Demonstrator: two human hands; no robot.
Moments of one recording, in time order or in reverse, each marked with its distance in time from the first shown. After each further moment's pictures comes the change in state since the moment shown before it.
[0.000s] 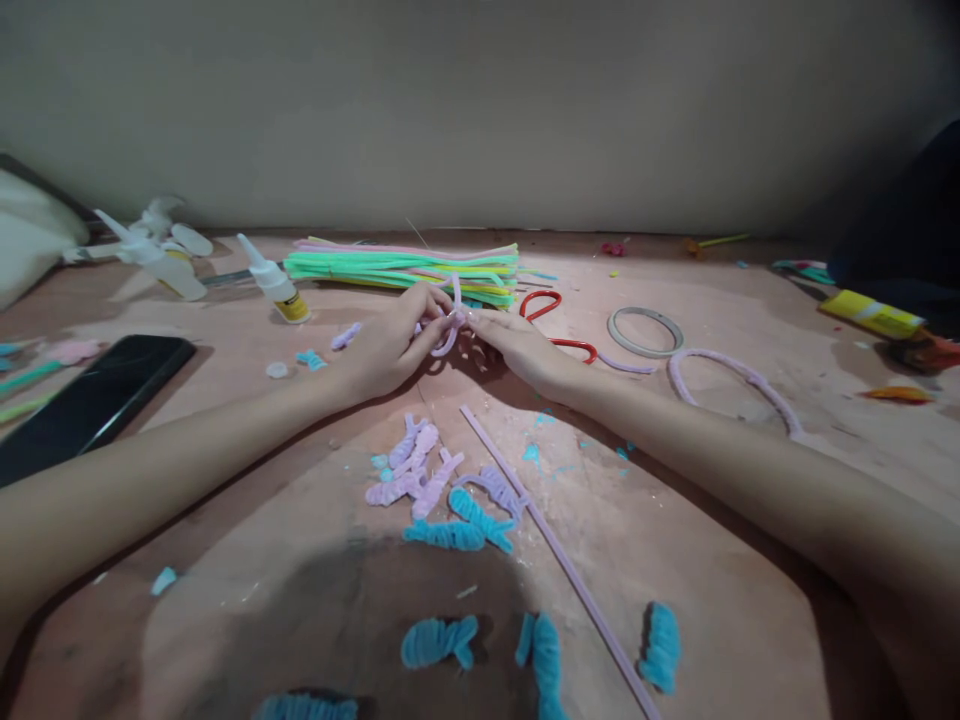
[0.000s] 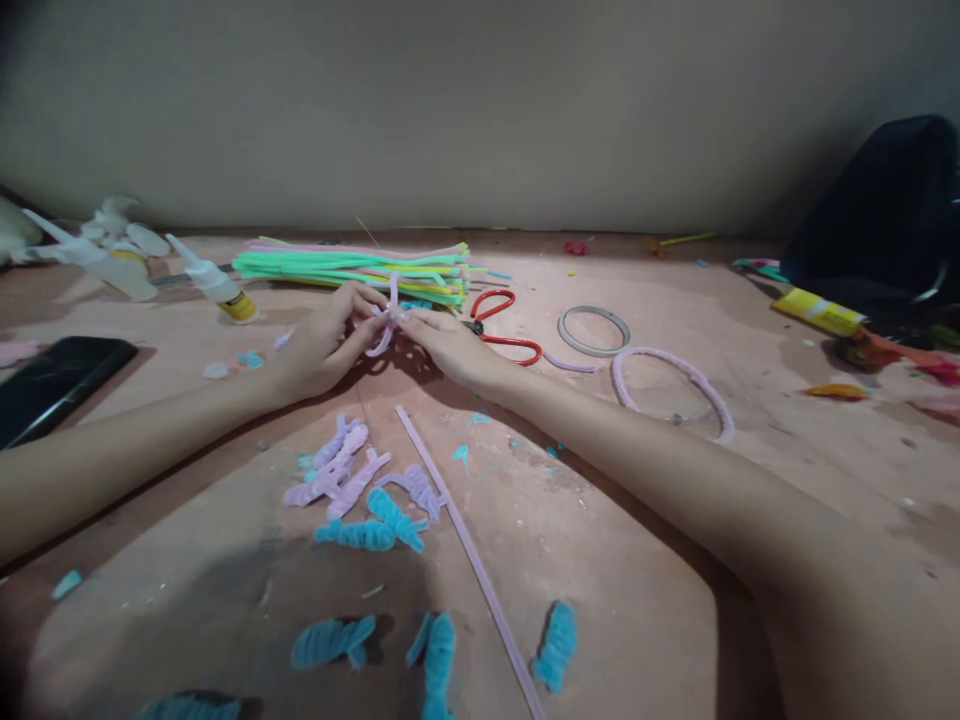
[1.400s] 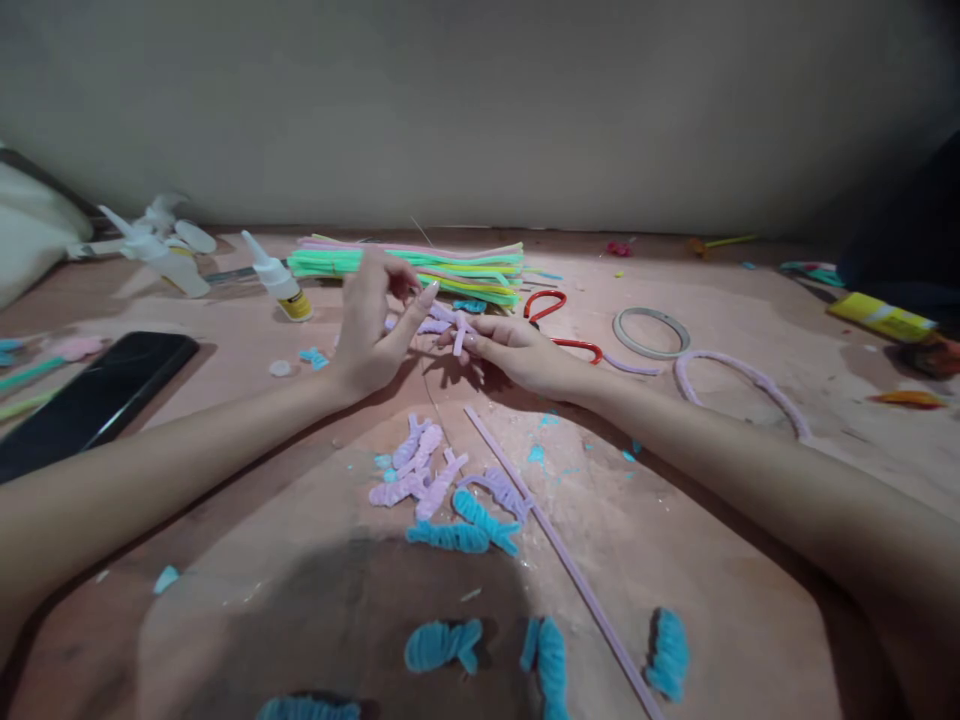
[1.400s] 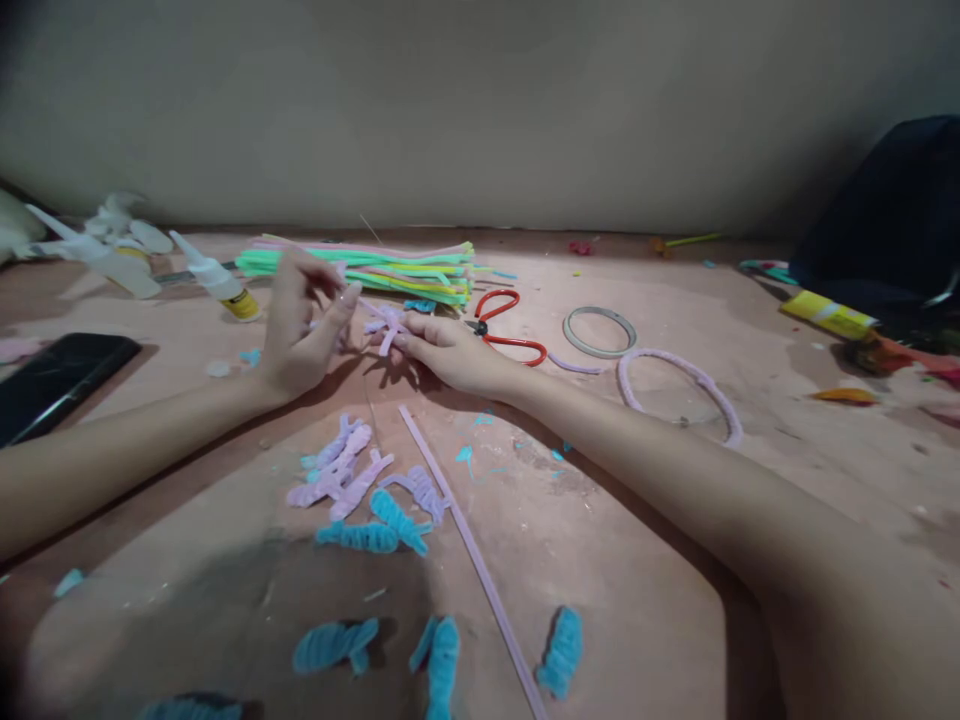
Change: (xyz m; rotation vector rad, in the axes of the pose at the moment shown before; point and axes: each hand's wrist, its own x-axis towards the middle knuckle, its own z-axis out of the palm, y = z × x) left_hand -0.001 -0.017 0.005 0.084 0.494 0.106; right_hand -0.003 0.011 -0.002 0.196 -0.227 -0.055
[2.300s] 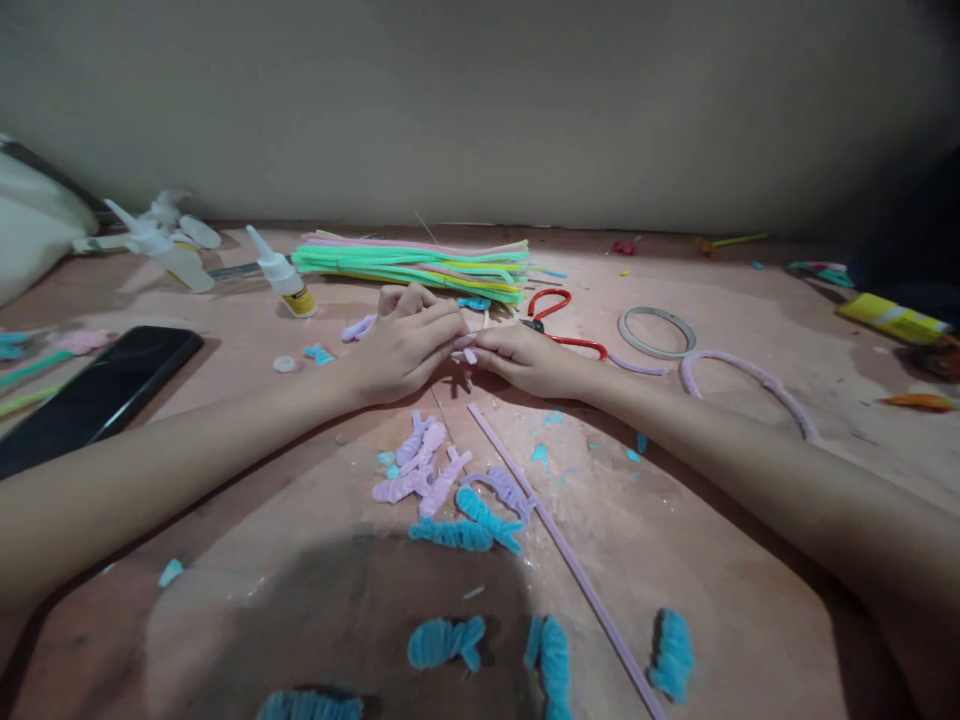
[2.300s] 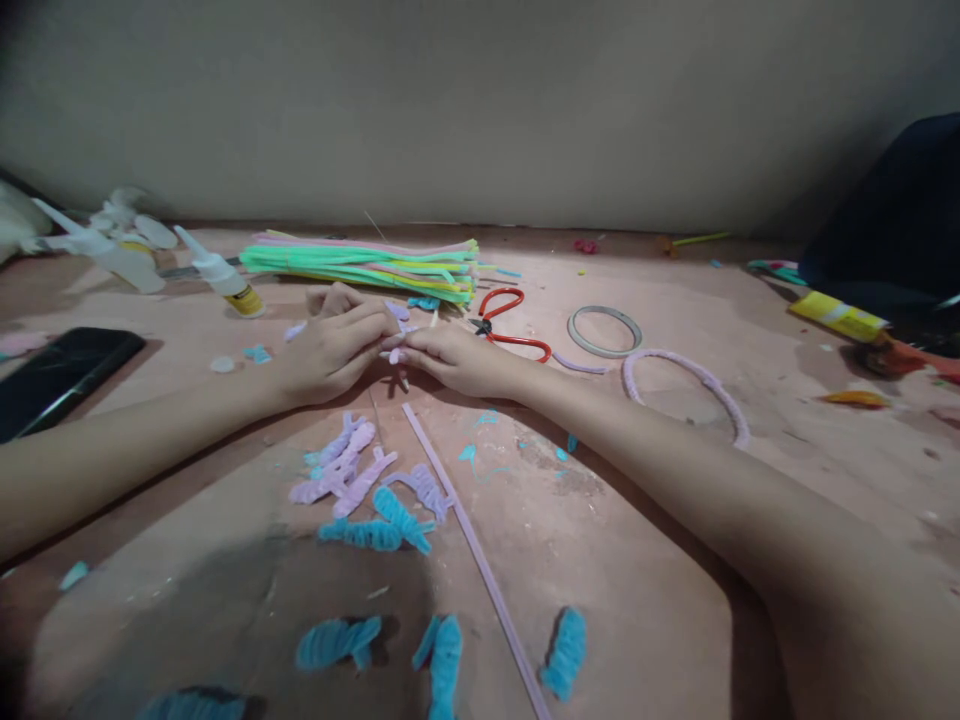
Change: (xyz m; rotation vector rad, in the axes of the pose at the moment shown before) left_hand 0.000 0.015 -0.011 0.132 -0.582 0.232; right_hand -0.001 -0.010 -0.020 -0.797 -0.206 -0.302
